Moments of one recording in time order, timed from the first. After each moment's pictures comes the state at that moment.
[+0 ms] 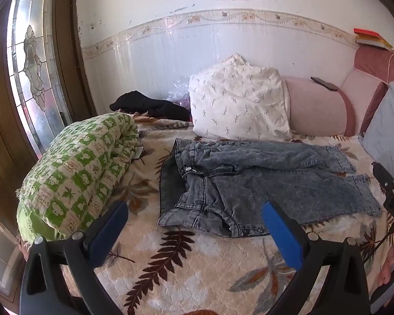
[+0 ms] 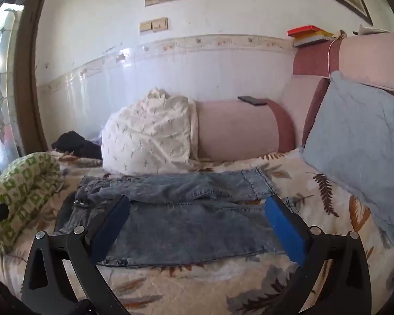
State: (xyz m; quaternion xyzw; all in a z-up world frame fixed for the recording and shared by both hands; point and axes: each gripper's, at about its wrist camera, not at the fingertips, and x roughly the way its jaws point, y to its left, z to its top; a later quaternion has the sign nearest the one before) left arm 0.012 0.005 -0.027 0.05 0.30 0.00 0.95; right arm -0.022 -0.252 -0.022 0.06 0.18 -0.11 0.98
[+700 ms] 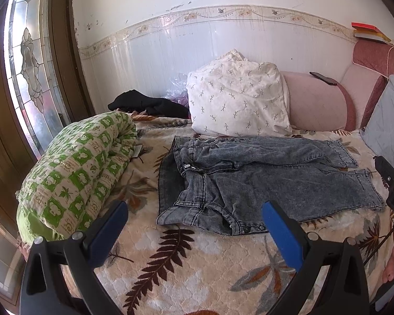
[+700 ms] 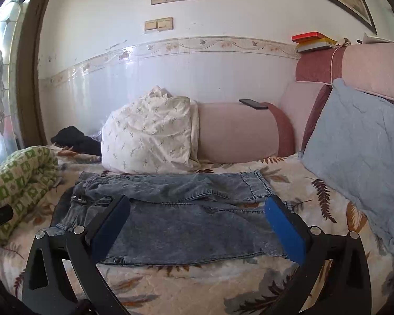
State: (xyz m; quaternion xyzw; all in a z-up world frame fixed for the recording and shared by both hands) left arm 0.015 0.003 -0.033 0.06 0.30 0.00 0.95; right arm -0.021 -0.248 -0.021 0.04 0.18 -0.11 0.98
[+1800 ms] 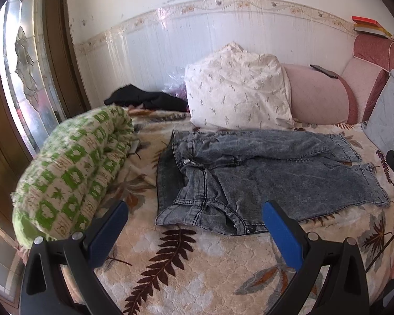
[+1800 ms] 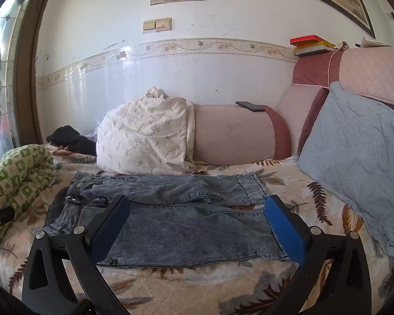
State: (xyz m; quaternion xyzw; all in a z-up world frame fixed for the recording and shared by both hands) left arm 0.039 0.011 -0.050 0.07 0.32 -0.01 0.94; right arm -0.018 -0.247 -0.024 0.02 0.17 -0.12 0.98
